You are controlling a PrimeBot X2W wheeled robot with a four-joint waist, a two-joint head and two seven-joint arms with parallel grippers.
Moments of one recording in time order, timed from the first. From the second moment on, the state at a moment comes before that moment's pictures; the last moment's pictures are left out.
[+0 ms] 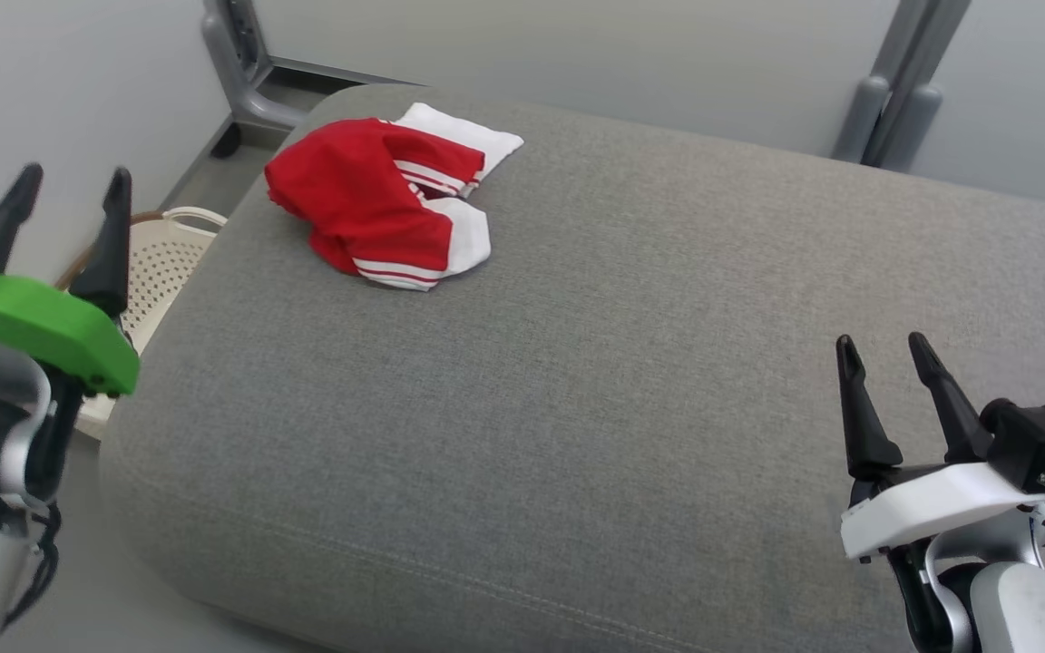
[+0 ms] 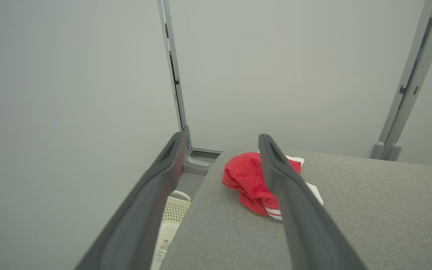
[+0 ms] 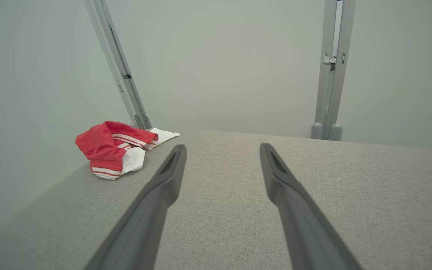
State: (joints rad) left arm -0.48 0.59 -0.34 0.11 -0.66 0.11 0.08; right arm -0.03 -0.05 -0.02 -0.07 0.22 0.13 -0.04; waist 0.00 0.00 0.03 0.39
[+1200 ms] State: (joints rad) left arm -0.96 0.68 -0.34 0.65 -0.75 0.02 0.42; right arm -0.20 -0.08 -0.08 -0.27 0.14 0.13 0.02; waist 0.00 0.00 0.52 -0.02
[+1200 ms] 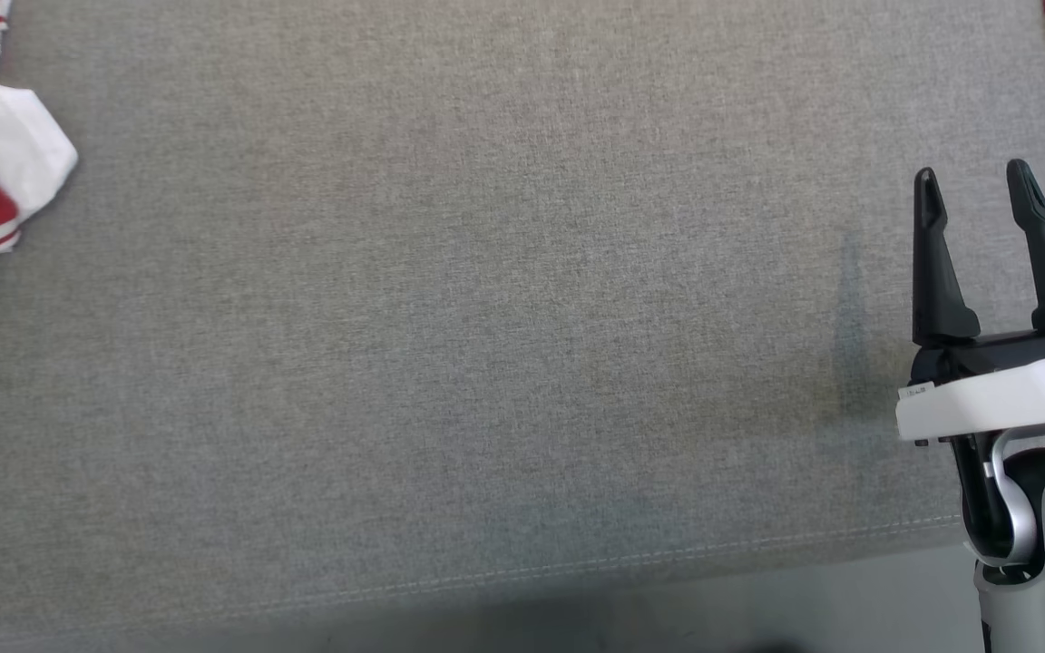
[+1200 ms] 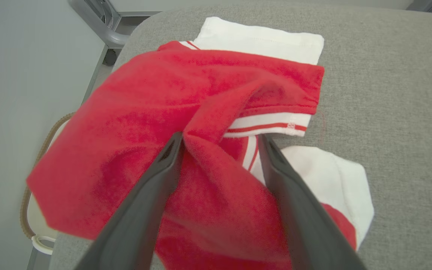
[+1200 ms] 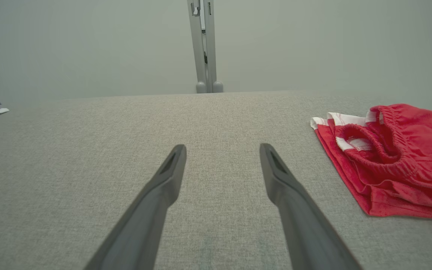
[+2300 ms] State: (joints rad) left arm -1.01 0.49 -0.39 0.64 -0.80 -0.05 0.30; right arm -0.18 -0.07 -0.05 -0.17 0.14 0.13 -0.01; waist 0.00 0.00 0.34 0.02
